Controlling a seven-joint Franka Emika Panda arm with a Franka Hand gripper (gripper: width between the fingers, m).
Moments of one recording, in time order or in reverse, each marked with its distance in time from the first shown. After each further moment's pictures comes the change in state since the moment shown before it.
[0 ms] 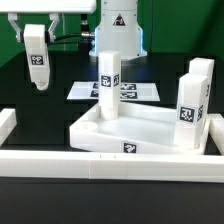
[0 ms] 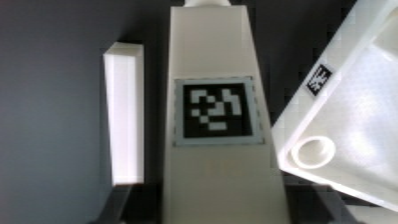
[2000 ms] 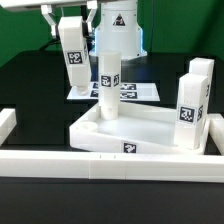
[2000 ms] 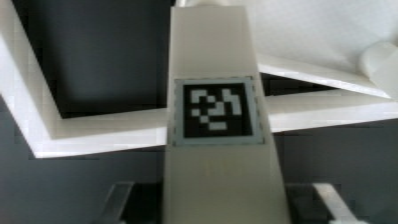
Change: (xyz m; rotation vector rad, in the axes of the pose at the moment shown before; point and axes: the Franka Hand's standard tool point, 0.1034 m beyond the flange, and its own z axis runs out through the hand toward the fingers) arm 0.074 -0.063 -0.009 0.070 0.131 0.170
